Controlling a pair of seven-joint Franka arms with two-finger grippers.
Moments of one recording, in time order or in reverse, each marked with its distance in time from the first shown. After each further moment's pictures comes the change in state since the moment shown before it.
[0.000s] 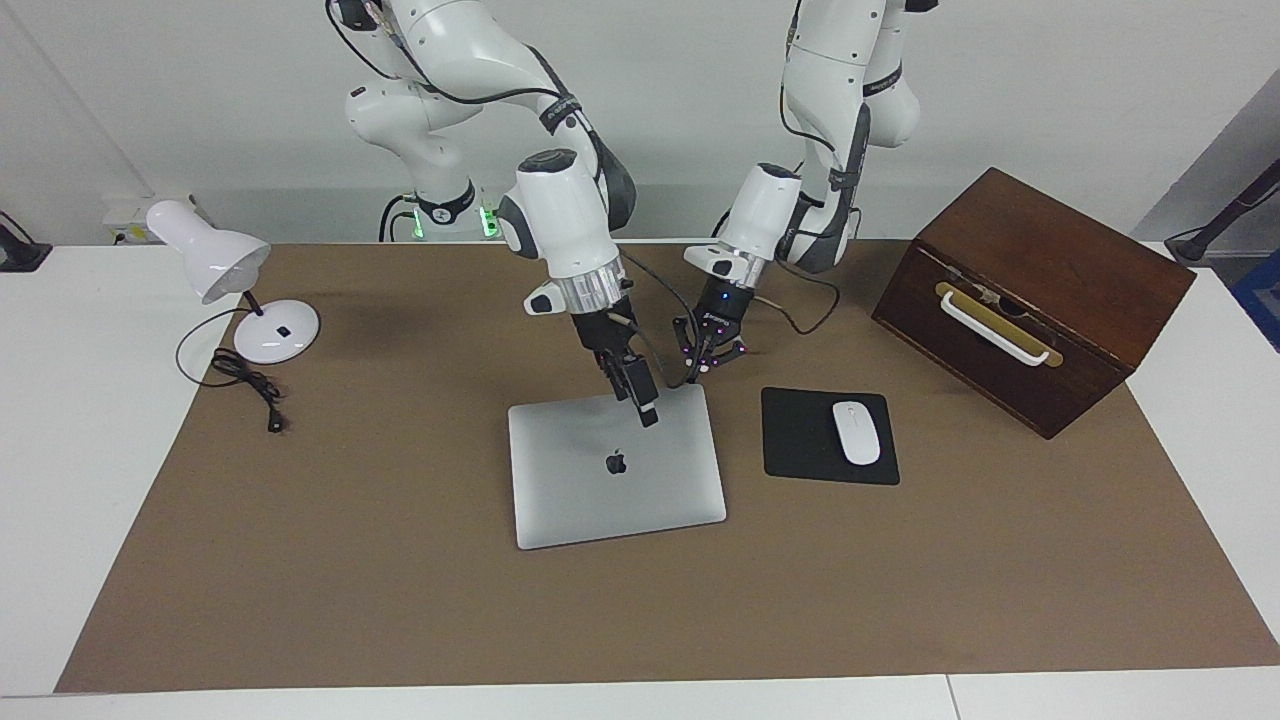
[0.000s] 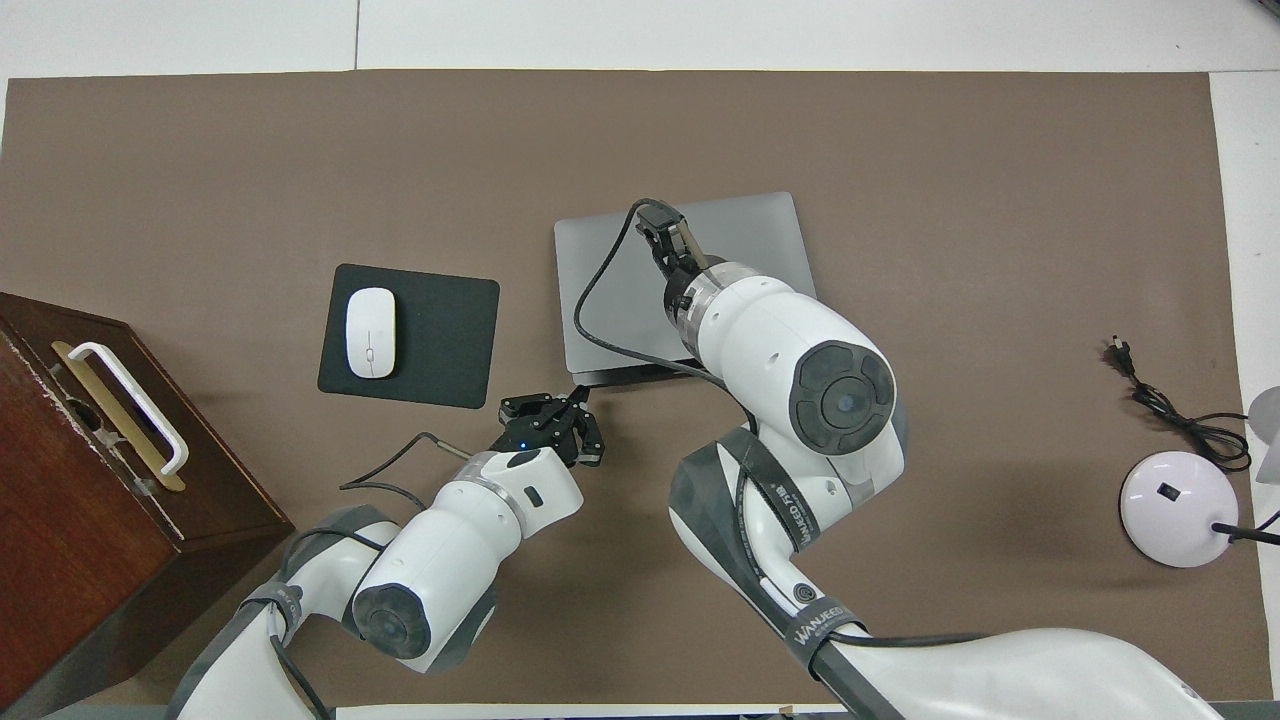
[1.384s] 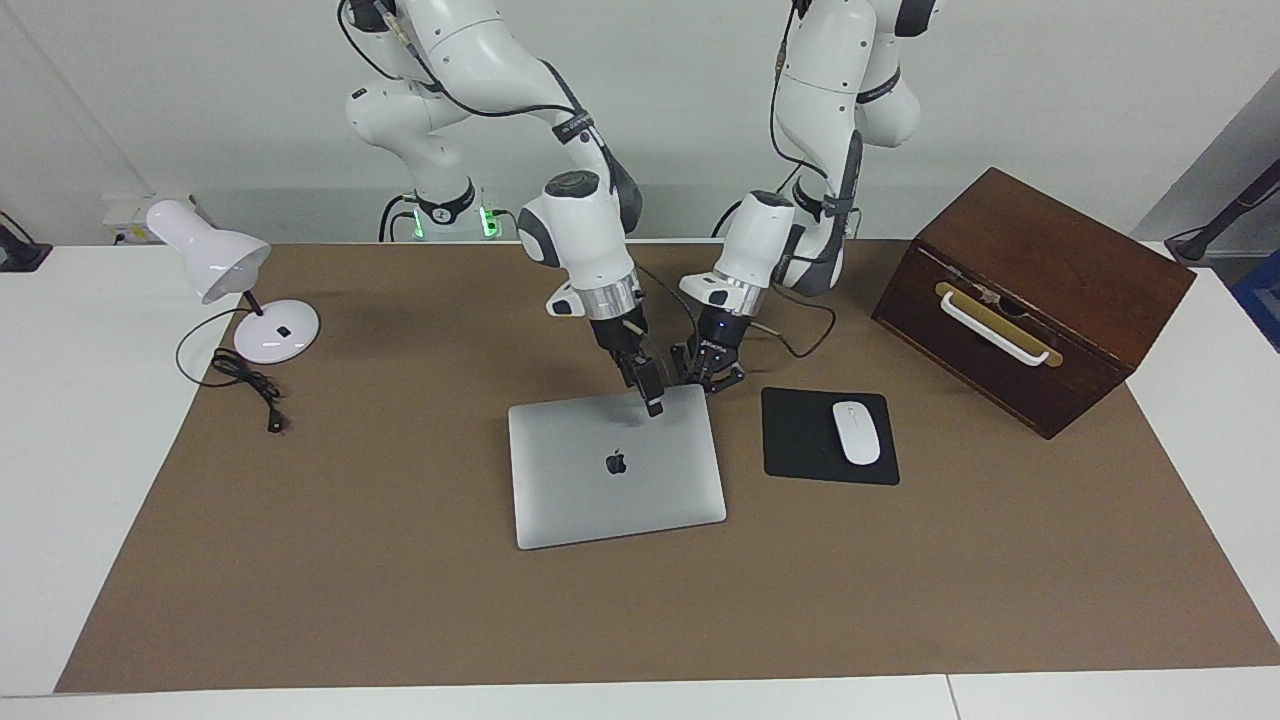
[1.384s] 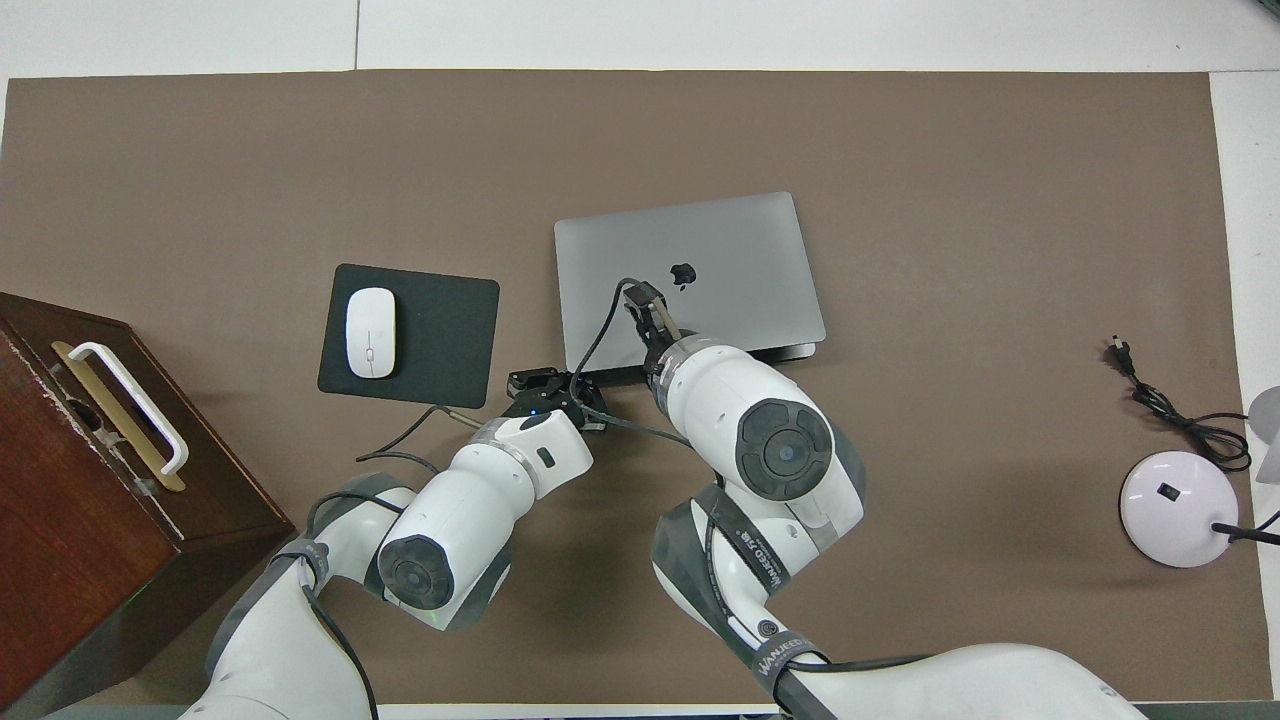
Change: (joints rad) left arm 0.016 0.121 0.009 0.103 0.000 0.001 -0.001; right arm 0.068 0.011 0.002 -0.127 0.000 0.008 0.105
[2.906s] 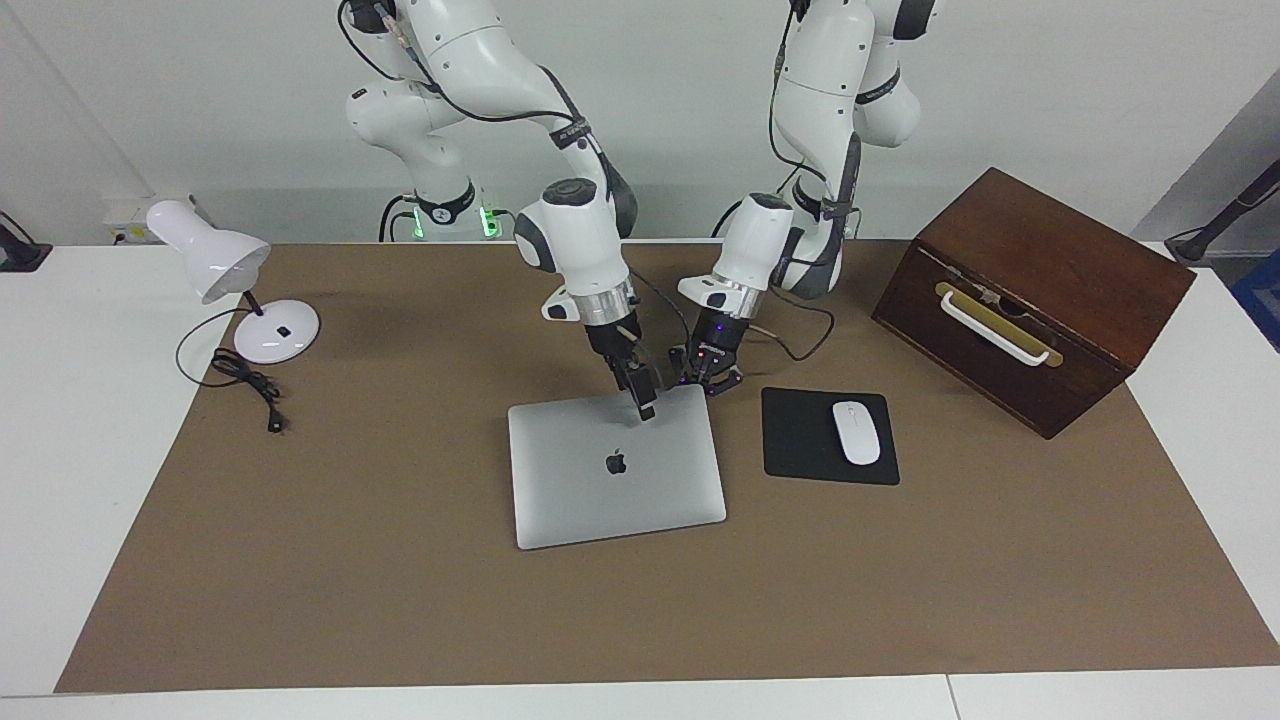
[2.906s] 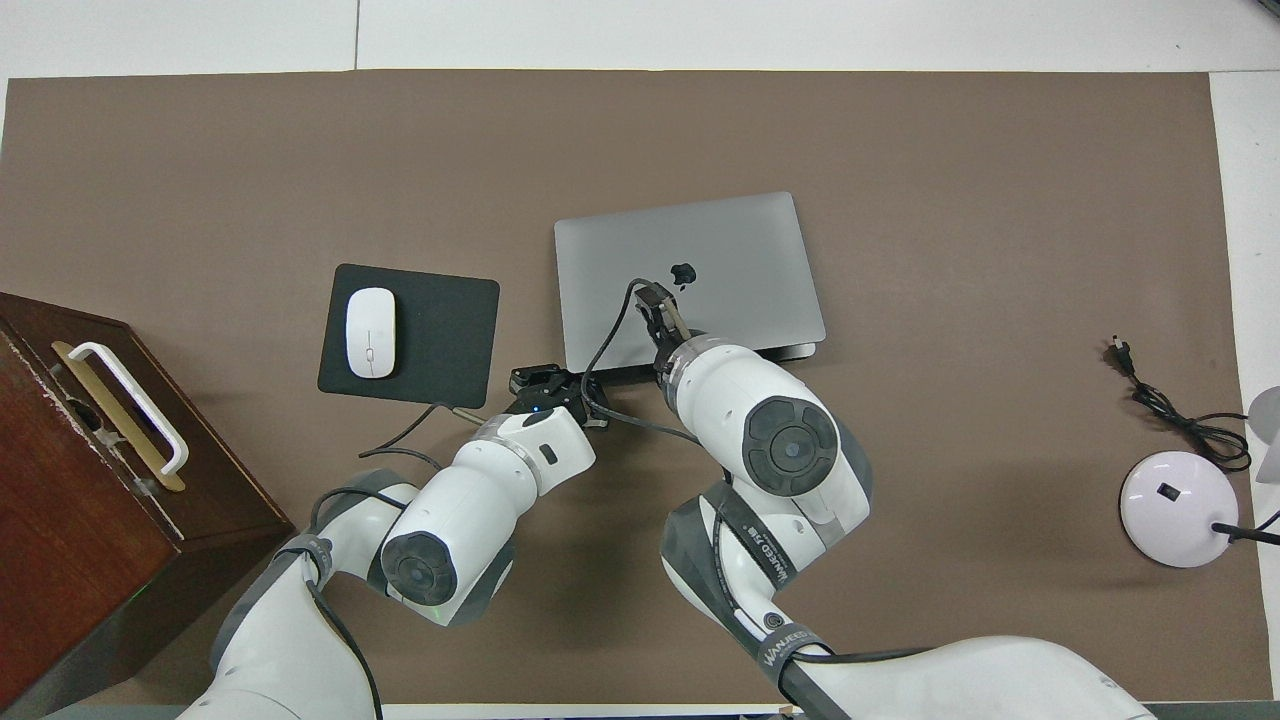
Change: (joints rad) left arm 0.000 0.011 0.000 0.012 0.003 0.004 0.001; right arm -0.002 0.006 -0.019 -0.009 -0.015 0.009 0.006
